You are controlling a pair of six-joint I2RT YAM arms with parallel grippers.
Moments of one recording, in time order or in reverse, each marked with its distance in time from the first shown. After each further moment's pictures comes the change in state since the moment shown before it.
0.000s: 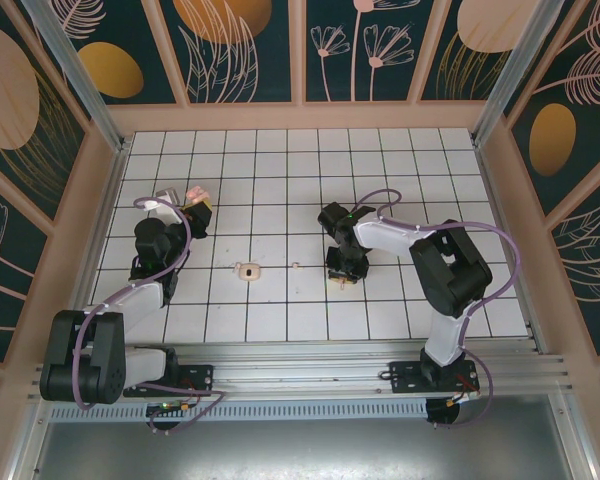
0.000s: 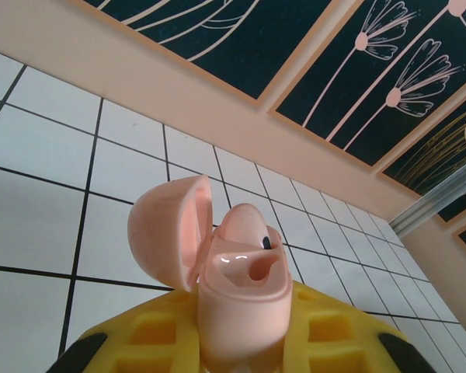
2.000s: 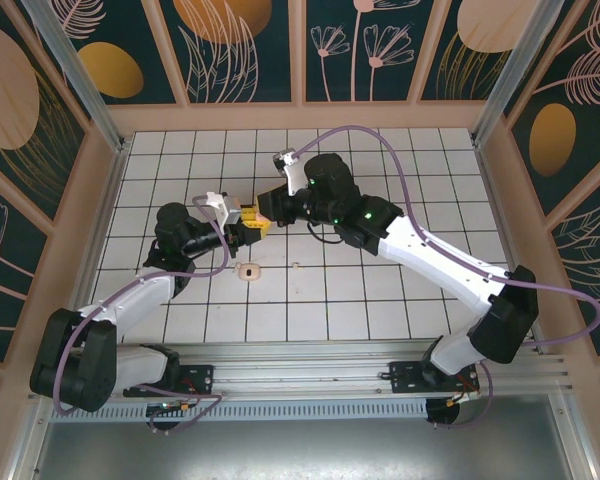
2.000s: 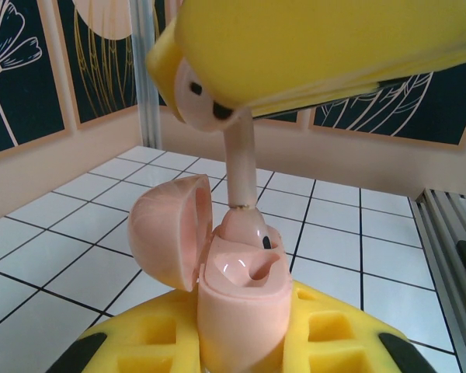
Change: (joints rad) left arm -0.244 -0.014 0.171 -0.085 0.620 0.561; right arm 0.229 -0.343 0.254 0.568 -0.099 -0.438
